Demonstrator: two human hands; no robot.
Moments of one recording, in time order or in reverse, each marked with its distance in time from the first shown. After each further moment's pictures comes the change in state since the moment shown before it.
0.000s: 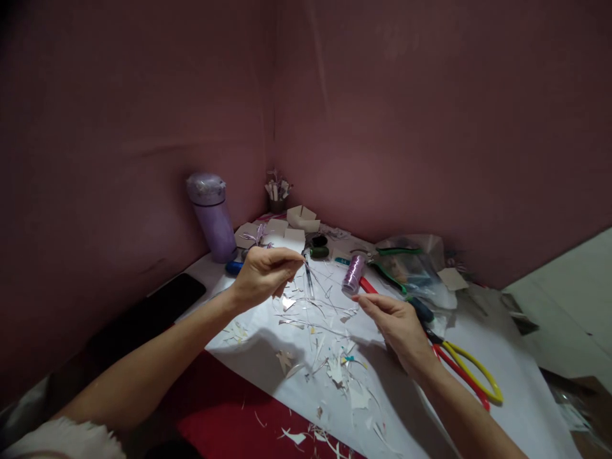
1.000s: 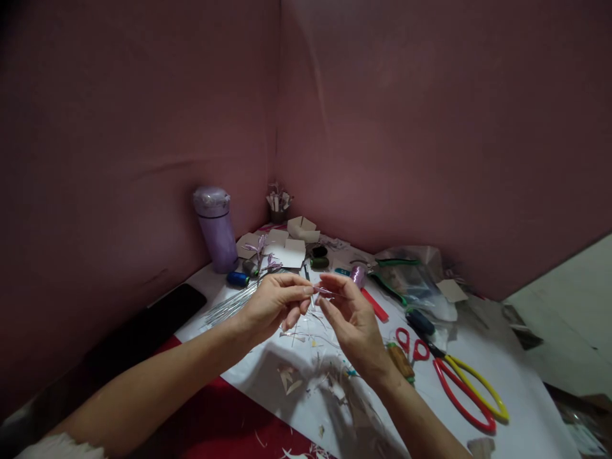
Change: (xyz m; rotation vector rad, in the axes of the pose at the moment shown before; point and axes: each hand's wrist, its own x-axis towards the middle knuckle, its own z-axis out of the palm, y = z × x) left_hand -0.012 0.007 0.025 -0.738 -0.070 -0.522; right_hand -0.010 -0.040 0.064 0.156 -0.157 -0.357
